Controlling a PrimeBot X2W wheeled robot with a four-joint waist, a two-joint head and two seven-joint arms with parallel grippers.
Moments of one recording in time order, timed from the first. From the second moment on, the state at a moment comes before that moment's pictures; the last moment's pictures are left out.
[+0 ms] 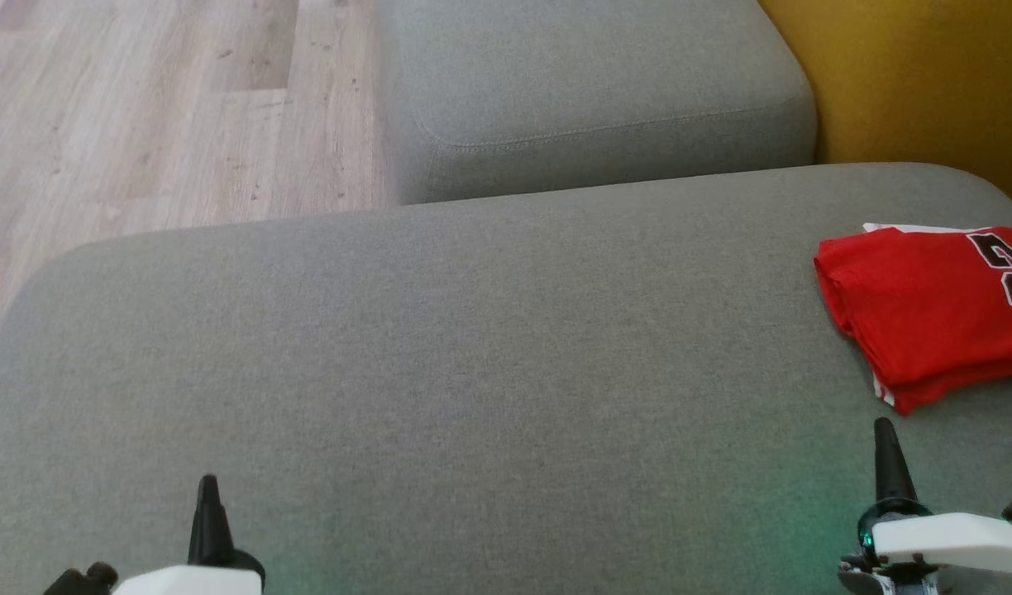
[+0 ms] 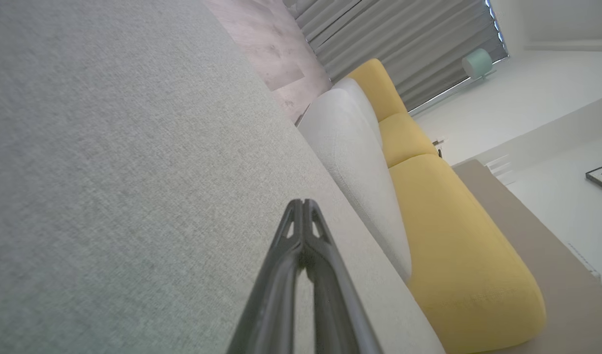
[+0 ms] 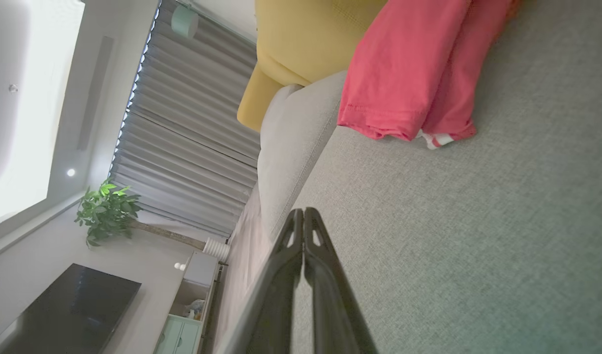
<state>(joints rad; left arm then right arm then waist) 0.11 0.06 -0.03 0.23 -1.08 -0.05 -0.04 0.09 -0.04 -0.05 0.26 1.09 0.13 -0.03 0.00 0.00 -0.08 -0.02</state>
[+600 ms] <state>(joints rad) 0.05 0.06 0.00 0.25 -1.29 -0.08 0.01 0.04 -0.04 -0.08 0.27 1.29 0.13 0.02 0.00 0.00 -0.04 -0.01</state>
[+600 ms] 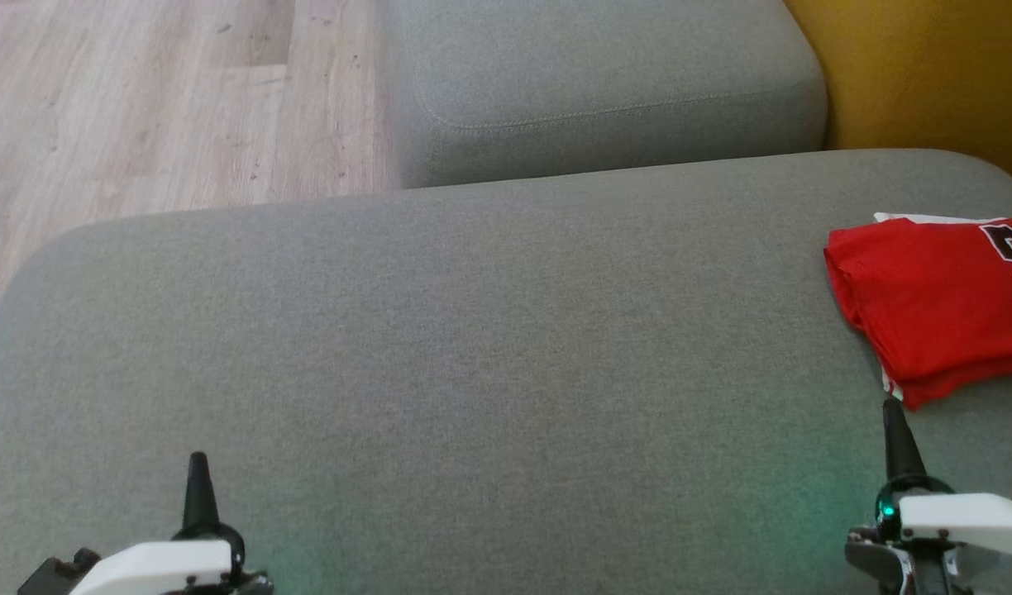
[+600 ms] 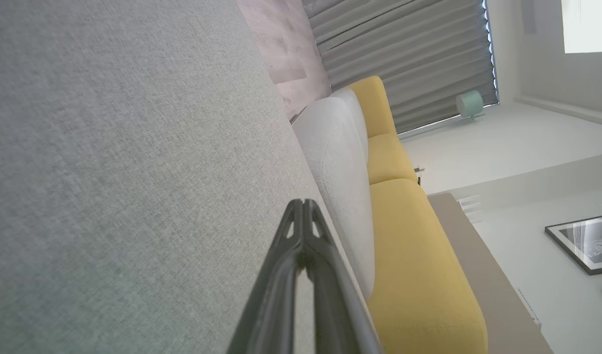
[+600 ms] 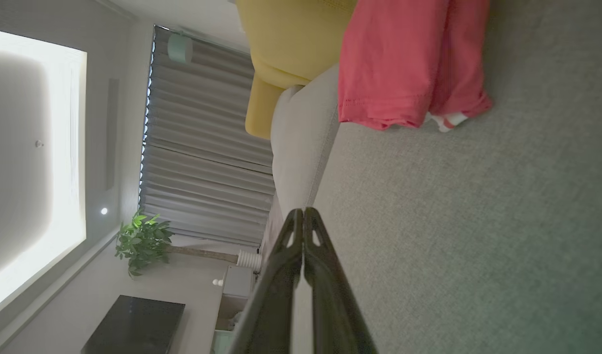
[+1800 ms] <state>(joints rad) -0.06 0.06 0.06 0.27 -1.63 -0.12 0.09 -0.06 -0.05 -0.12 0.28 1.61 0.13 0.10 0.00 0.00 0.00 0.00</state>
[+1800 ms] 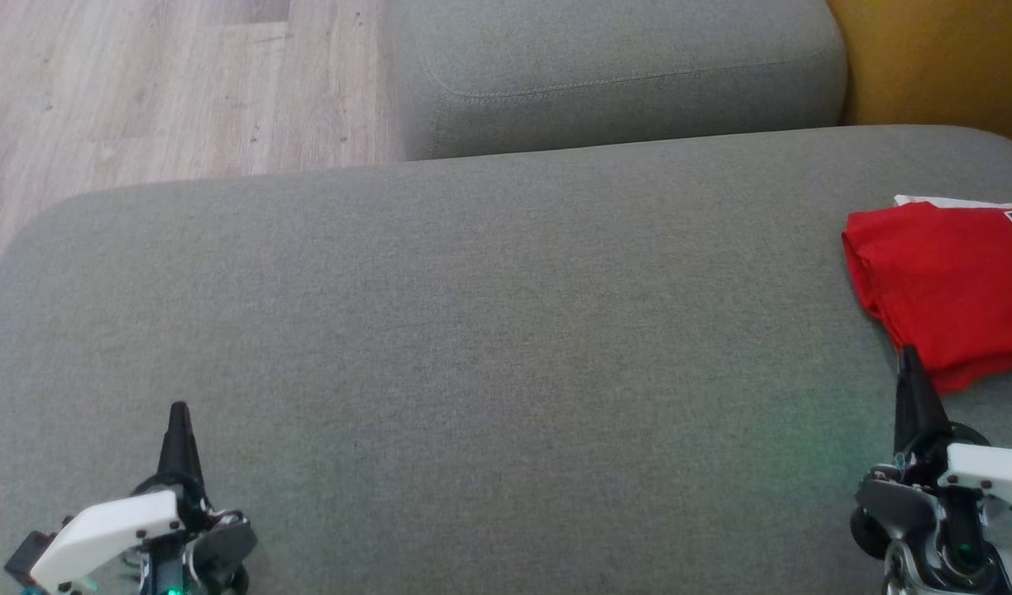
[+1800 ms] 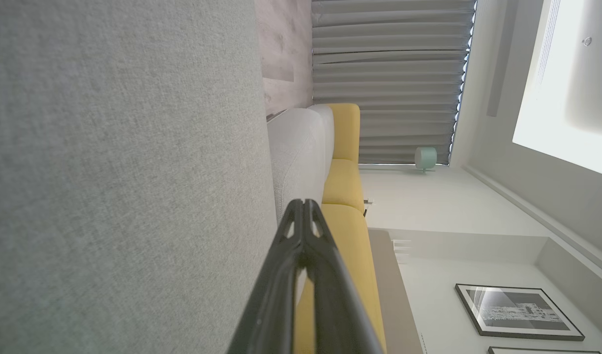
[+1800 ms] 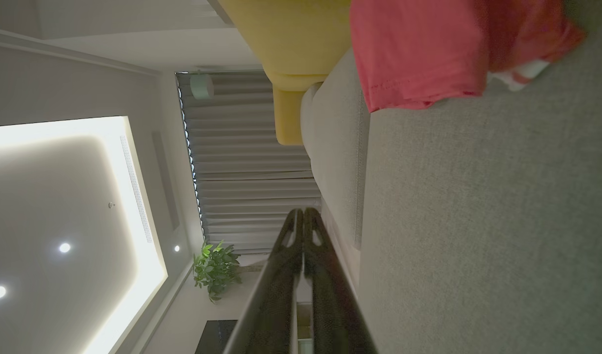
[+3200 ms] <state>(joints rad) -0.06 0.05 0.07 0.27 -1.63 -0.12 0.10 -0.06 -0.05 -0.13 0.28 1.61 0.13 0.11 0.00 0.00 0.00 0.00</state>
